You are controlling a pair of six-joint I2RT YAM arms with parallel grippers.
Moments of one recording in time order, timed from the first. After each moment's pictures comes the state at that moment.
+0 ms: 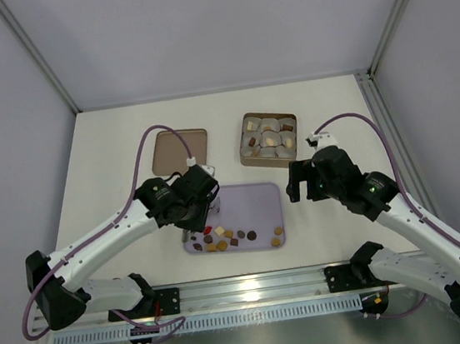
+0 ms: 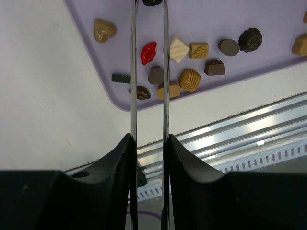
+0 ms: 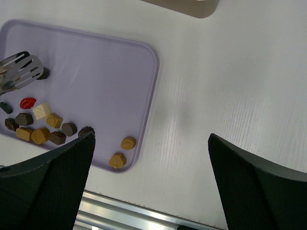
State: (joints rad) left arm -0.94 1.26 1.18 -1.13 -0.20 -0.53; right arm 0.62 0.88 0.86 -0.73 0.19 0.47
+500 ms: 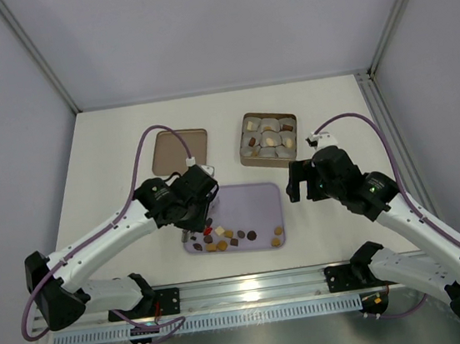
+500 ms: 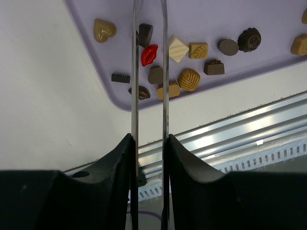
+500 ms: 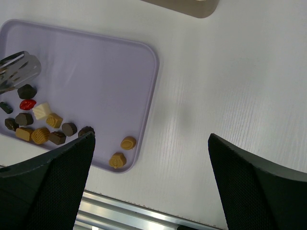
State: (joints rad) left arm -0.94 1.25 1.18 -1.13 -0.20 -0.53; right arm 0.62 0.88 0.86 -0.73 0.19 0.47
